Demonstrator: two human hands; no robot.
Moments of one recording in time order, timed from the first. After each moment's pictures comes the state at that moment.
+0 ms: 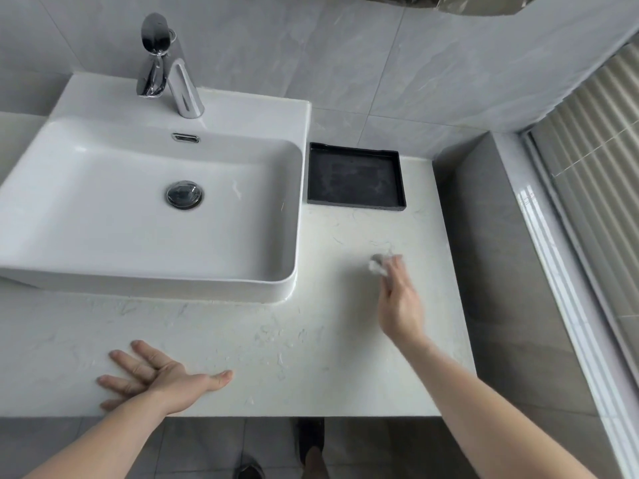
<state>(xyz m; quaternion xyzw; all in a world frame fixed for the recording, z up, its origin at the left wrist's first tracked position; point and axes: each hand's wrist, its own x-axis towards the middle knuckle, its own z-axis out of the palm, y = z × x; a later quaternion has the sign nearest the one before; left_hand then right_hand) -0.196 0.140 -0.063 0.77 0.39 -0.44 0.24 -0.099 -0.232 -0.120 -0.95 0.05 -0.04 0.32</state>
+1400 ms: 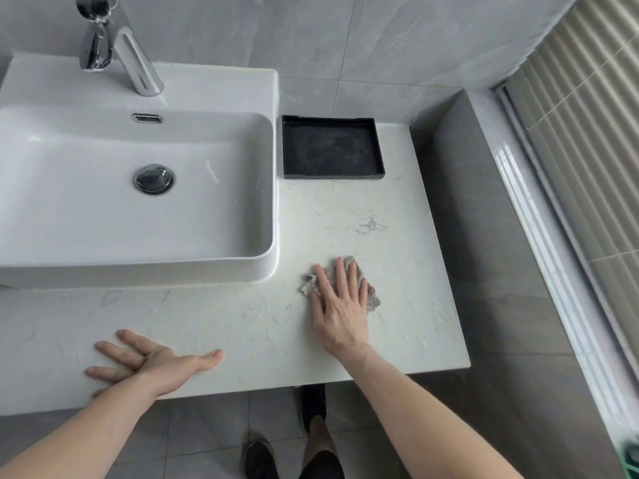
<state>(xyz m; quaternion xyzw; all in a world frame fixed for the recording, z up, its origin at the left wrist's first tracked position) -0.198 0.141 -0.066 0.78 0.38 -0.44 0.22 -0.172 -0.154 -0.139 -0.98 0.04 0.08 0.18</state>
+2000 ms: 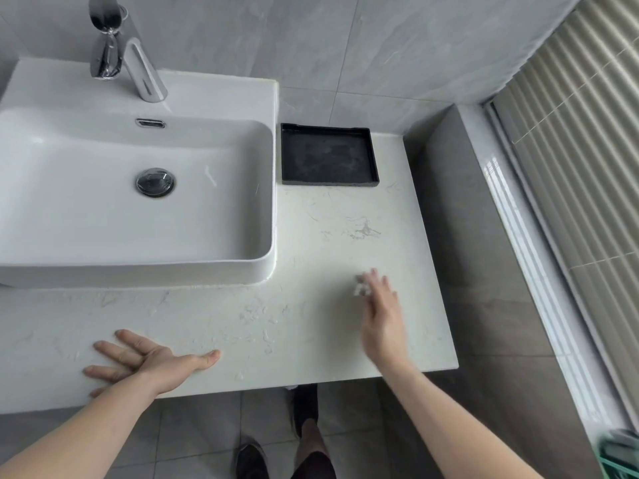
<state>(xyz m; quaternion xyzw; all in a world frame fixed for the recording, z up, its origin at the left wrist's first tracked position) -0.200 0.141 -0.061 0.78 0.38 -0.44 0.23 -0.199 -0.215 -0.106 -0.91 0.12 -0.02 0.39</state>
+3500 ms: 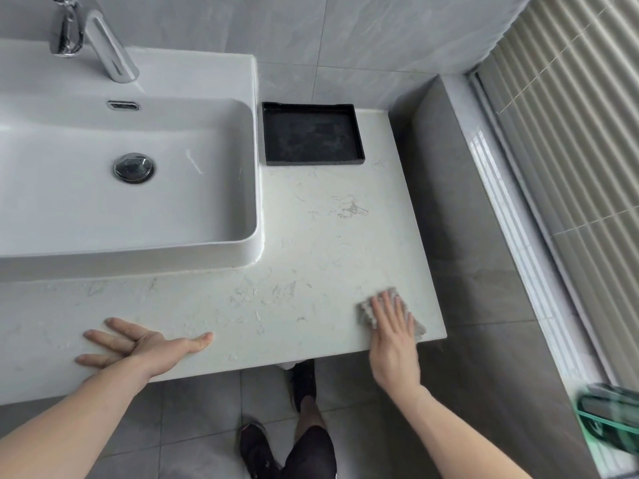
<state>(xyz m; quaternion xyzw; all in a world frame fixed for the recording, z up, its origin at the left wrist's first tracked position) -0.203 0.130 -0.045 0.80 0.38 -0.42 0.21 -0.290 -0.258 -0.140 -0.97 0.10 0.03 0.21</state>
